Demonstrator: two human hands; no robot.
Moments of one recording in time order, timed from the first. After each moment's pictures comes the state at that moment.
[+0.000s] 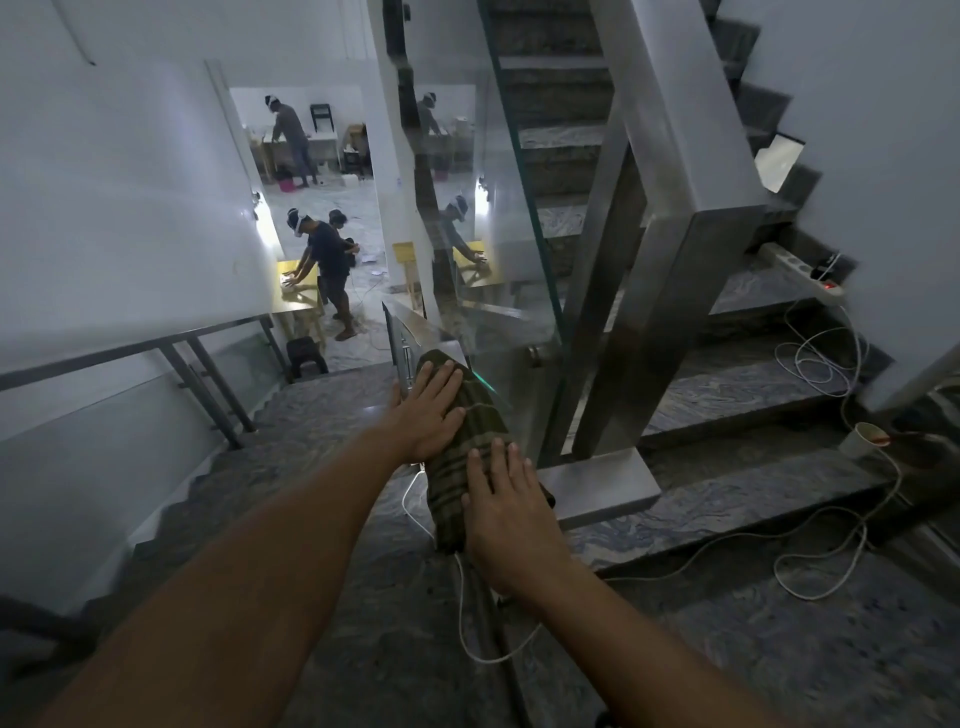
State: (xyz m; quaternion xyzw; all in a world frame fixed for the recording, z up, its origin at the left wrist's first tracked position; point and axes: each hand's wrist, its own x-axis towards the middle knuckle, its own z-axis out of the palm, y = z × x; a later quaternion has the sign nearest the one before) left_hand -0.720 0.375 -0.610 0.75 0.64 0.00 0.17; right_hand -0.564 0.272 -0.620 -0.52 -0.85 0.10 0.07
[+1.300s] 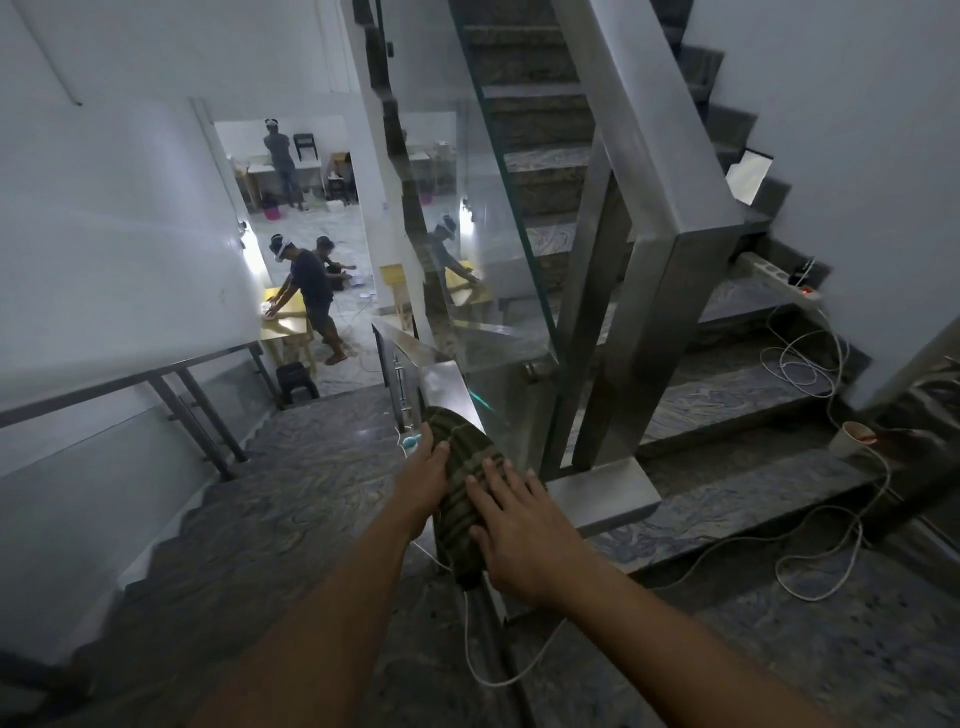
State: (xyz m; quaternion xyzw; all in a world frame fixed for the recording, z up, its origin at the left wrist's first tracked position) left_hand -0.702 0.330 -0.629 0.43 0.64 0.40 0.50; right_hand -0.551 0.276 -0.600 -0.48 -0.87 0.13 -0.01
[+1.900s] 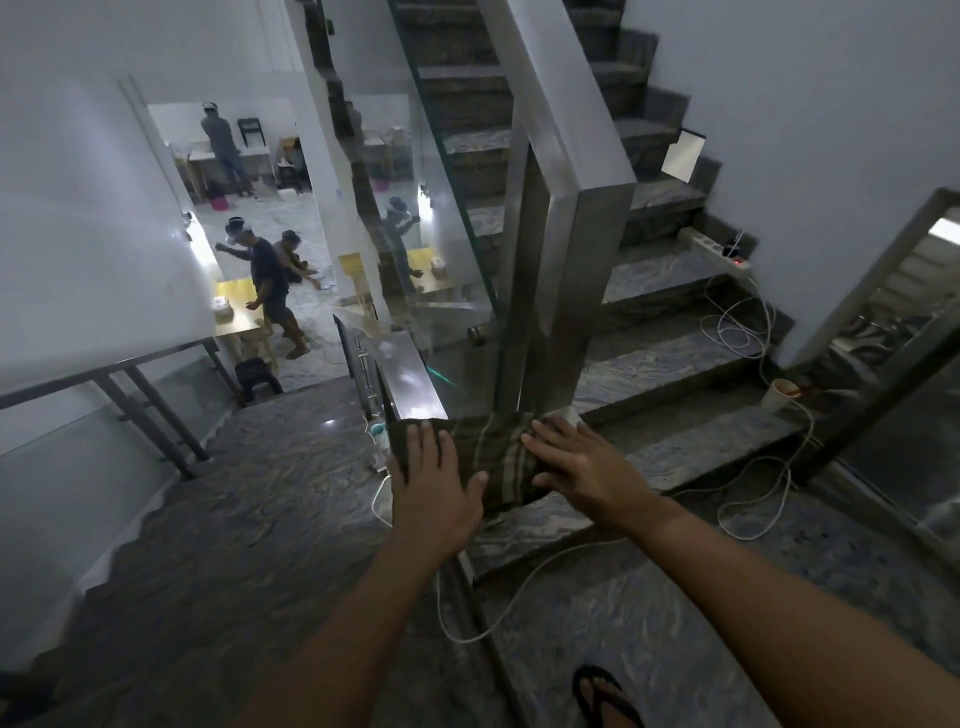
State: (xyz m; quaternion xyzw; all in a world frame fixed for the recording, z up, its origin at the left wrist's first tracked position) left_hand -0.632 0.244 -0.618 0.69 0.70 0.10 0.16; right_hand -0.420 0.278 -0.617 -0.49 -0.87 0.07 0.07
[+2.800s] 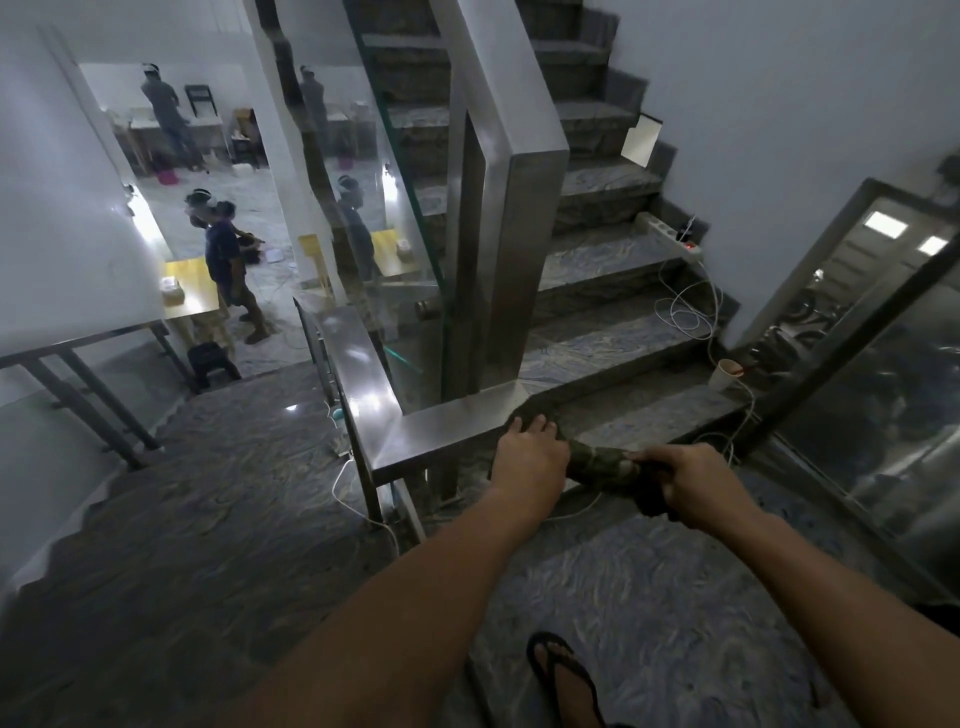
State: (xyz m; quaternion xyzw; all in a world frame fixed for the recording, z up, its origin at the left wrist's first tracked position) left_hand -0.484 0.252 -0.604 0.87 0.50 -0.01 0.04; right_hand -0.272 0.216 -0.598 -0.70 -0.69 0.15 0.09
